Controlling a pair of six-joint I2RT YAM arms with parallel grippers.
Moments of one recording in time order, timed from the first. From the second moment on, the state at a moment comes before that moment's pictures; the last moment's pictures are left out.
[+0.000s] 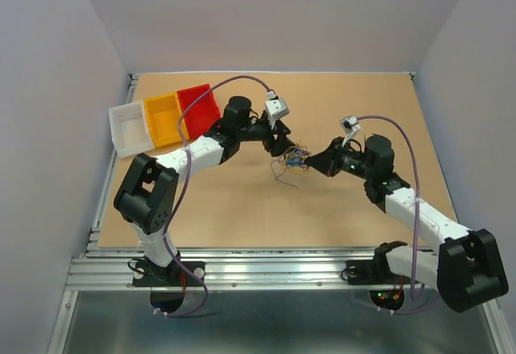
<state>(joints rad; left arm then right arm) -0.58 1.72 1.14 0.28 0.74 0.07 0.29 1.09 0.53 0.35 -0.66 0.49</state>
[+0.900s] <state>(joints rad) -0.44 1.73 1.14 0.26 0.56 0.03 0.34 0.80 0.53 0.21 -0.24 0.51</state>
